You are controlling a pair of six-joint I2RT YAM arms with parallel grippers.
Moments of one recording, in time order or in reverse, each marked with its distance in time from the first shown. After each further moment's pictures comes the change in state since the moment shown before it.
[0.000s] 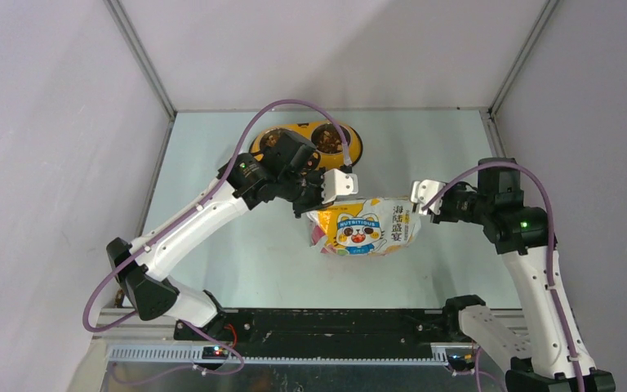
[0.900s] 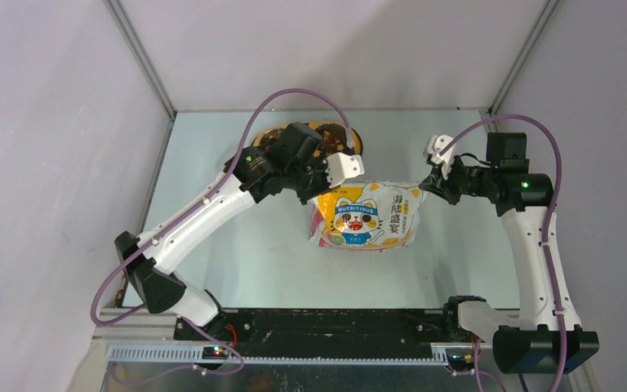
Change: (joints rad) left arm -0.003 0.045 0.065 0.044 -0.196 -0.083; right arm -0.153 0.224 0.160 -0.045 -0.214 0.282
